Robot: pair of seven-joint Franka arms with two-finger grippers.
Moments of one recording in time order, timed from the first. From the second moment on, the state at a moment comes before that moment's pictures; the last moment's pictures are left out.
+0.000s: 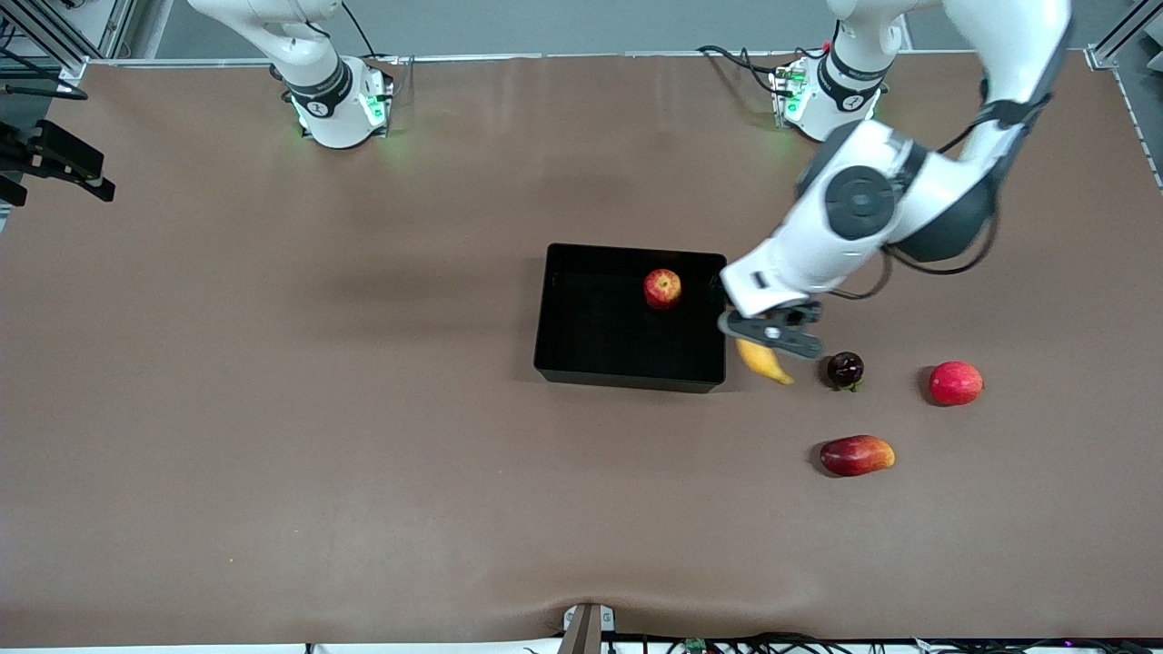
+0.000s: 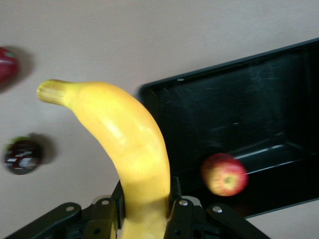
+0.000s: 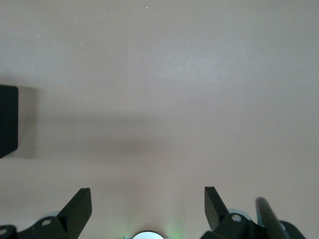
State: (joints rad) left arm 0.18 0.37 -0.76 -1.80 0.19 2.02 -0.30; right arm -0.07 -0.05 0.03 -1.47 0.00 1.39 -0.09
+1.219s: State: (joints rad) left arm -0.41 0.77 -0.52 -1.50 0.38 2.14 -0.76; right arm -0.08 -0.05 0.03 -1.48 0.00 1.39 -0.09
